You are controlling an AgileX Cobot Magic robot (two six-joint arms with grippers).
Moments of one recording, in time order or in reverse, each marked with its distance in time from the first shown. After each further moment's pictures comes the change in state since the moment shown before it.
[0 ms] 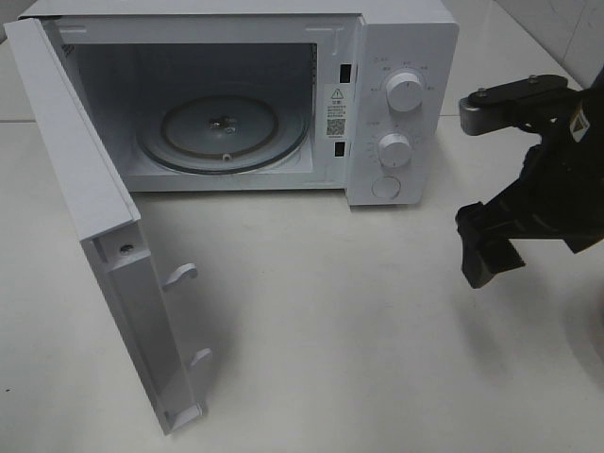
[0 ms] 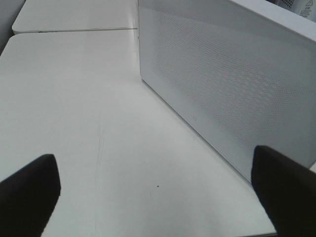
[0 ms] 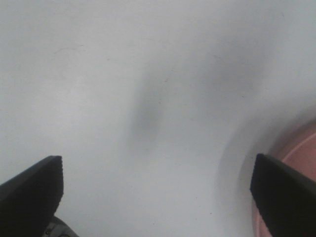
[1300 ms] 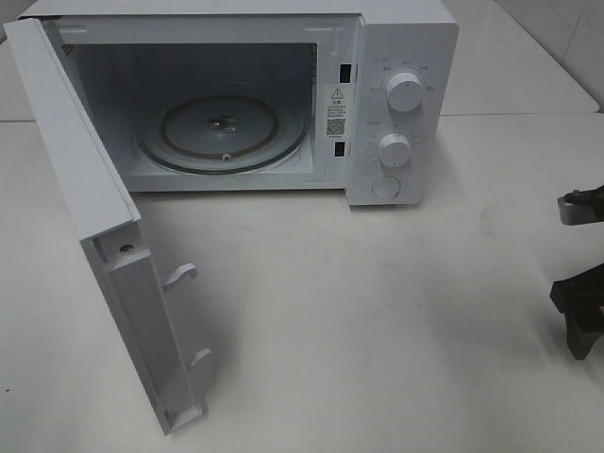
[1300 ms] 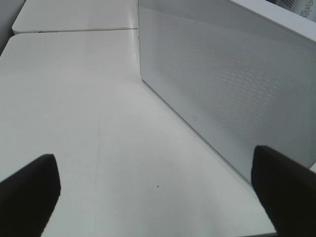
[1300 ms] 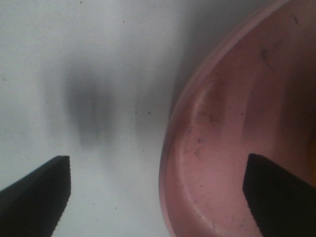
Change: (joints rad) left arm 0.000 0.000 0.000 0.001 0.000 0.000; right arm -0.391 0.263 0.134 -0.069 -0.133 -0.052
